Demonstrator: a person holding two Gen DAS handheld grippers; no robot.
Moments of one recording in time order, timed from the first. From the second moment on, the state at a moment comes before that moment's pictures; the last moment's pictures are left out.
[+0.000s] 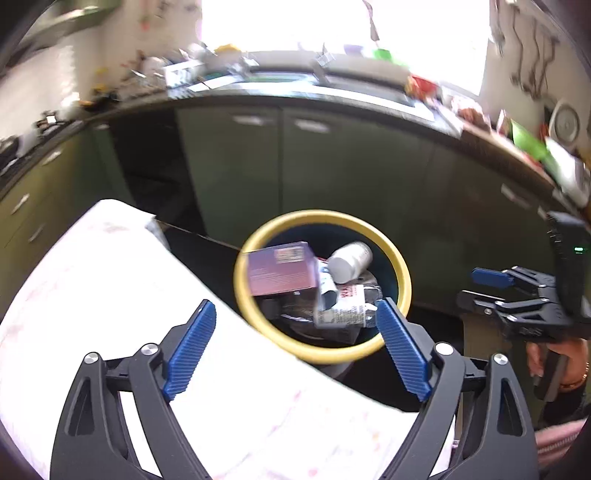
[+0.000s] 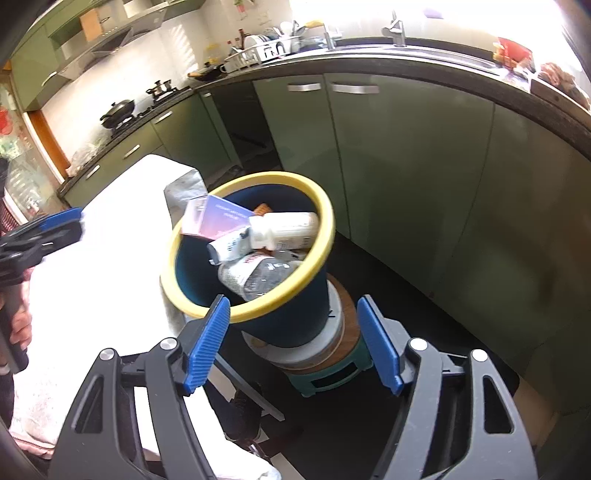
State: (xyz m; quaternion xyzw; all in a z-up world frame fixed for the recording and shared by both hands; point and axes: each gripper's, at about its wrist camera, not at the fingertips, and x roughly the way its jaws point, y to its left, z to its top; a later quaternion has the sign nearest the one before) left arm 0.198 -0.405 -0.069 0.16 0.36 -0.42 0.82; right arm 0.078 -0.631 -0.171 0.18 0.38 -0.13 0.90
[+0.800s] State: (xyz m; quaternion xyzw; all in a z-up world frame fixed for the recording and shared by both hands) left arm 0.039 -0.092 -0.004 0.00 0.24 -0.13 0.96; right arm 0.023 -0.503 -0.071 0.07 0.29 -0.05 0.95
